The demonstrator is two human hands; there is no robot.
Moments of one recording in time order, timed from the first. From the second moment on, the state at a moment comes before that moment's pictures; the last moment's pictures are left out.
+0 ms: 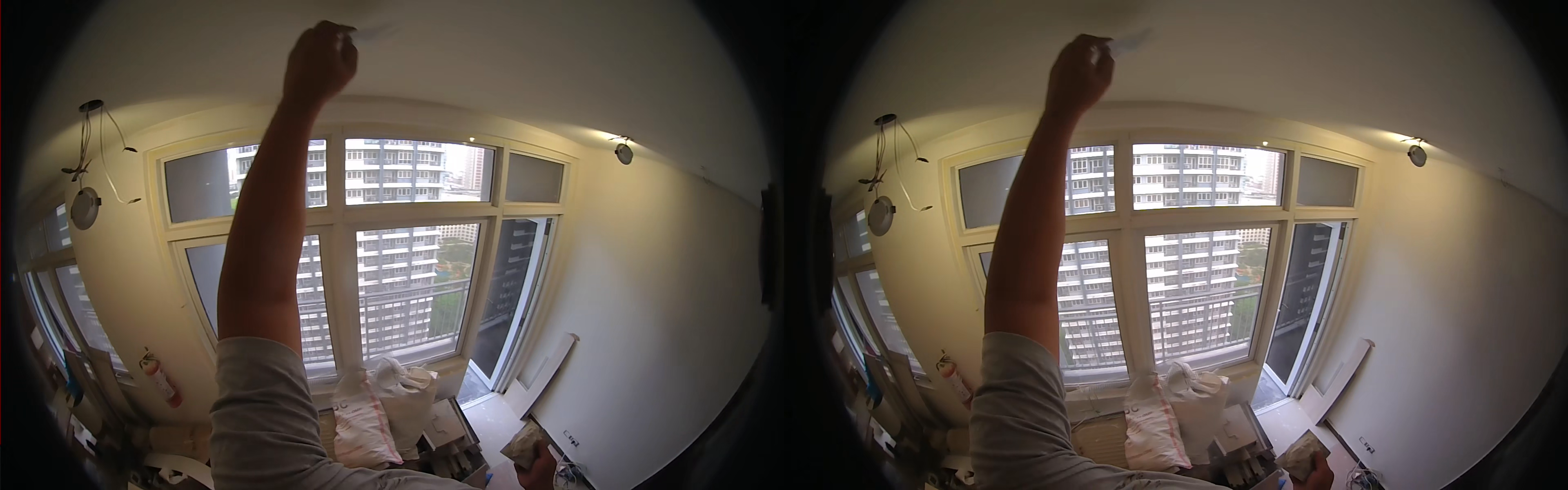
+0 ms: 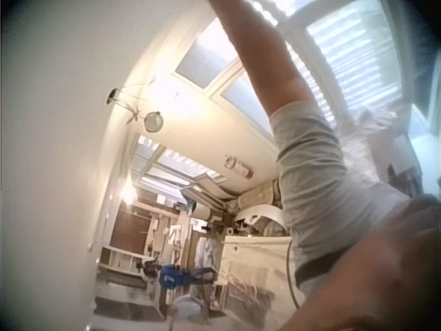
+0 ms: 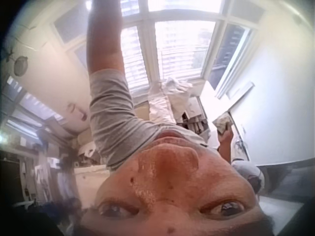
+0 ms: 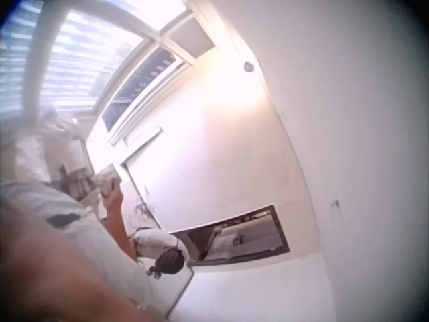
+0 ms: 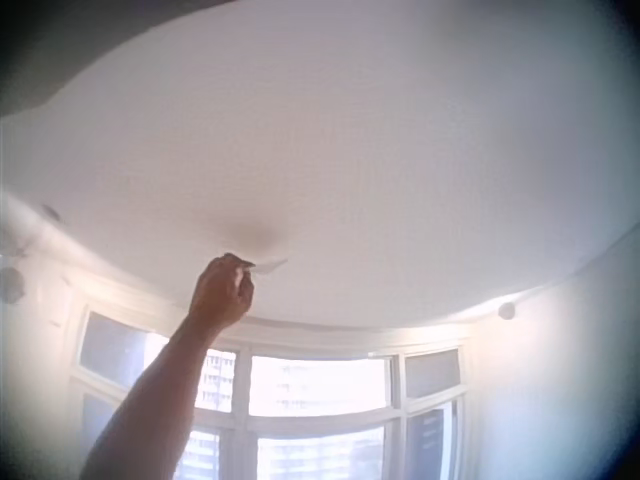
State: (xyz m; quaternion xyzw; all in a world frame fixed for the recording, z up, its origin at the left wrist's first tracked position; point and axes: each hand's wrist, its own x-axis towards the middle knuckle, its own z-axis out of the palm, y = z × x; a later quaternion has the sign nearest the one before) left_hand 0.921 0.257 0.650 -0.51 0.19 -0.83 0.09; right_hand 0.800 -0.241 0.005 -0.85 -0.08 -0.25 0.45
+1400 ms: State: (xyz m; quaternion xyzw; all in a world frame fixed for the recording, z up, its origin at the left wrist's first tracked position) left_hand 0.906 0.235 0.695 -0.61 0.02 -0.79 0.12; right_hand 0.769 -0.246 0.033 -0.87 -0.04 -0.26 0.42
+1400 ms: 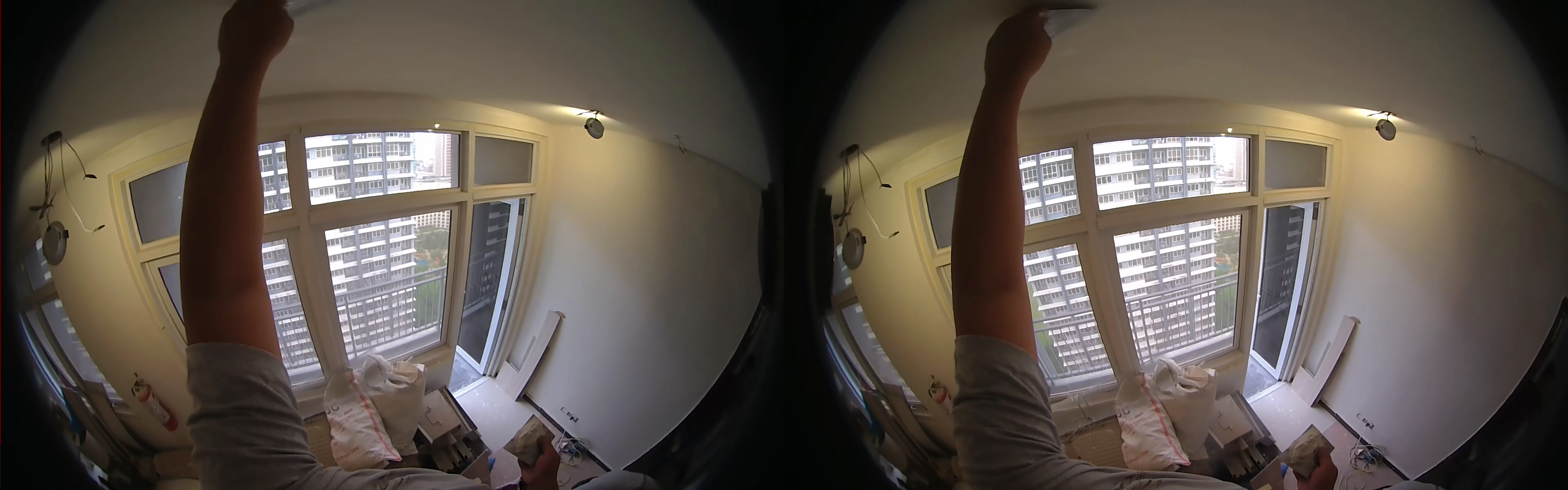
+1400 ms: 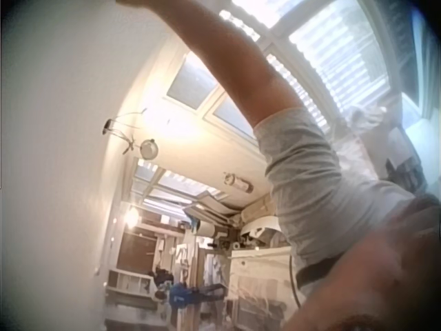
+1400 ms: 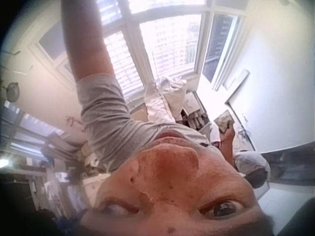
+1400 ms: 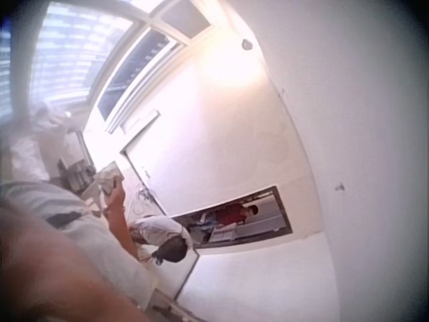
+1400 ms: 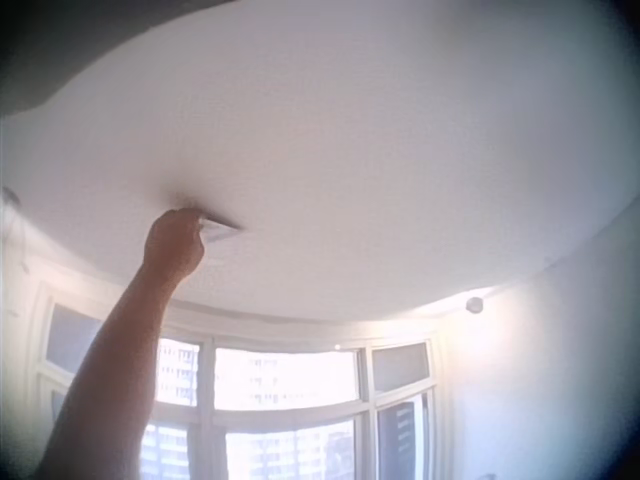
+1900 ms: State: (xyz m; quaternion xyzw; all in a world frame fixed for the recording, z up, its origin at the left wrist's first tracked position) left_hand 1.062 0.319 0.637 -0.73 -0.11 -0.66 0.13; right_hand 0.767 -0.265 0.002 -0.89 0.00 -0.26 0.39
